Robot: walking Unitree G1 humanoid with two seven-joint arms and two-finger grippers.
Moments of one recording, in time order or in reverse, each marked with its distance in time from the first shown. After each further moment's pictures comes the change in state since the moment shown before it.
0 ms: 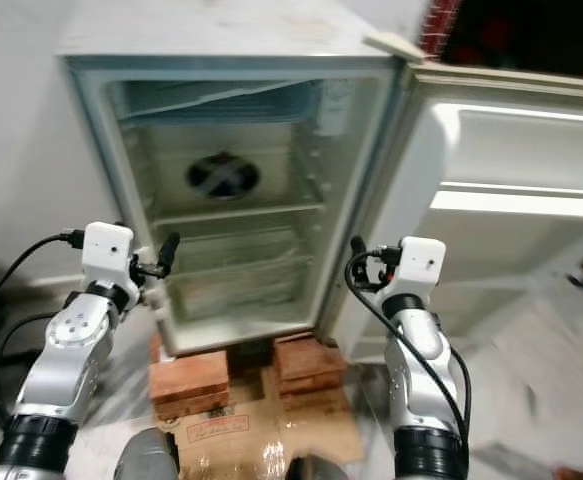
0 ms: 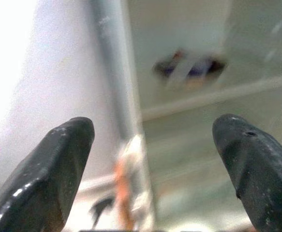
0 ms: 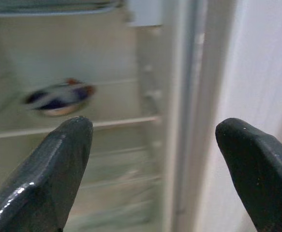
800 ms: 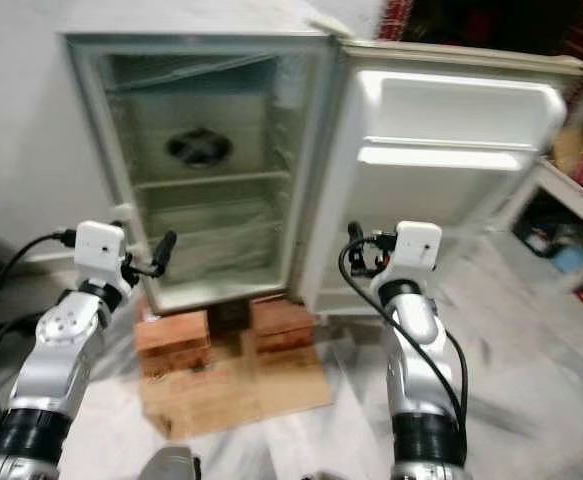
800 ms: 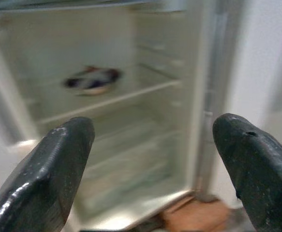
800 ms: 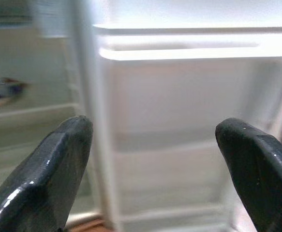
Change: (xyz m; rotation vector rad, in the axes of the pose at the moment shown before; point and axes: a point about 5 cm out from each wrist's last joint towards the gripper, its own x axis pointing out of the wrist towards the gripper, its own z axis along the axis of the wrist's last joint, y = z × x) left arm 0.010 0.002 0.012 -0.013 -0.074 -0.076; right arm 0.005 -0.004 0.005 -0.022 -0.020 -0.027
